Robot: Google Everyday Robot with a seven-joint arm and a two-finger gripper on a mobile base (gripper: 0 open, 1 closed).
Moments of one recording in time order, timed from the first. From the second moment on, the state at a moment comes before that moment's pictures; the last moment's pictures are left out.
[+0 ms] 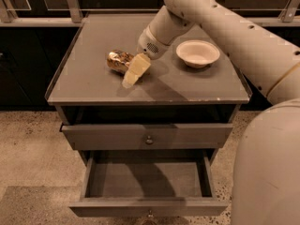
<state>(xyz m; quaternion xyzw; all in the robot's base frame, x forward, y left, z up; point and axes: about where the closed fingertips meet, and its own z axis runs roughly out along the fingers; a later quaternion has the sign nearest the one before) 0.666 0.033 0.856 -0.59 0.75 0.20 0.25</state>
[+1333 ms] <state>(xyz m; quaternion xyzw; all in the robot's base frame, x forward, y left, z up) 0.673 0.049 0.853 -0.58 0.74 0.20 0.26</state>
